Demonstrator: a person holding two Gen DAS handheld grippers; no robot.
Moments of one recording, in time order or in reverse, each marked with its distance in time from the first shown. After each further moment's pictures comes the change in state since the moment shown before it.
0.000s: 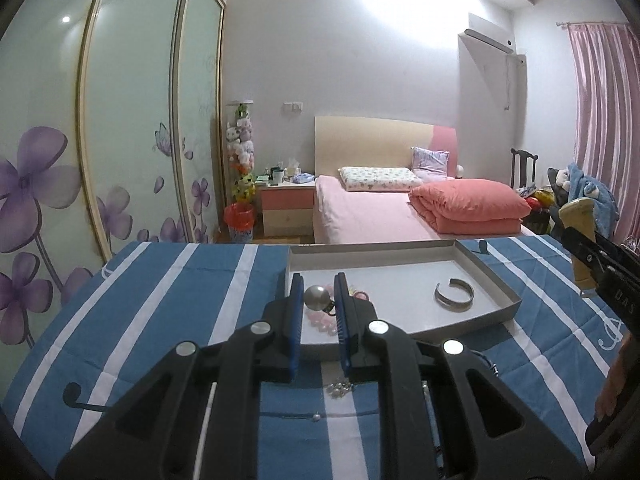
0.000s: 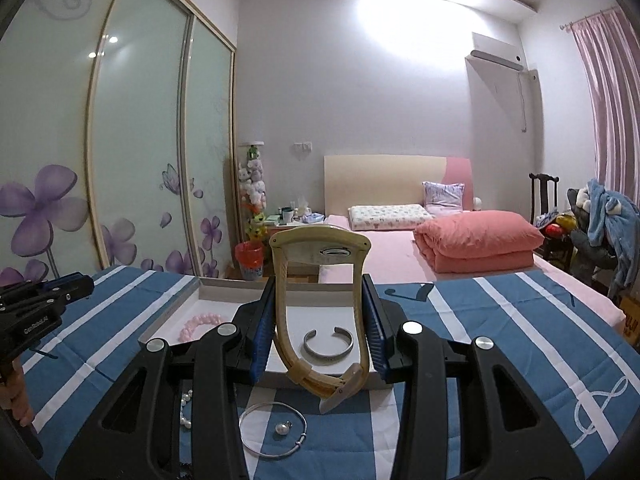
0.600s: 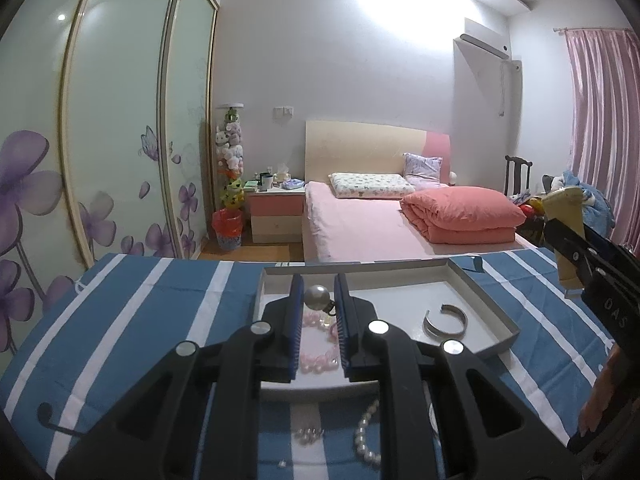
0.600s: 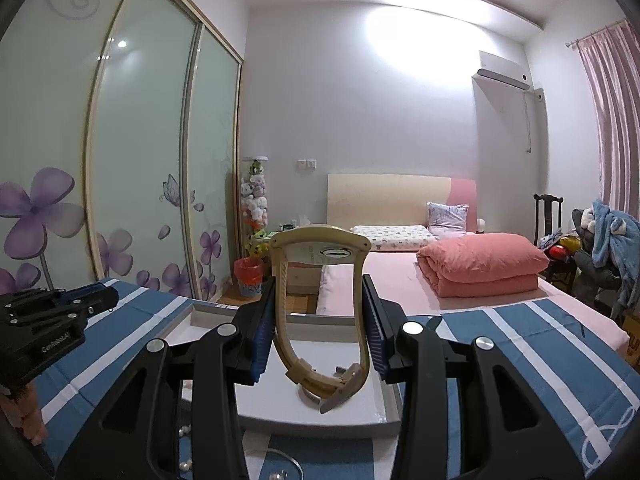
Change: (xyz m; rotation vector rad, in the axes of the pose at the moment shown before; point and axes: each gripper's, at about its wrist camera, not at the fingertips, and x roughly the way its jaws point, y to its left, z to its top) left arm 0.052 -0.021 0.022 -0.014 -0.007 -0.031; right arm 0.033 0.007 0.012 -0.030 -0.058 0.004
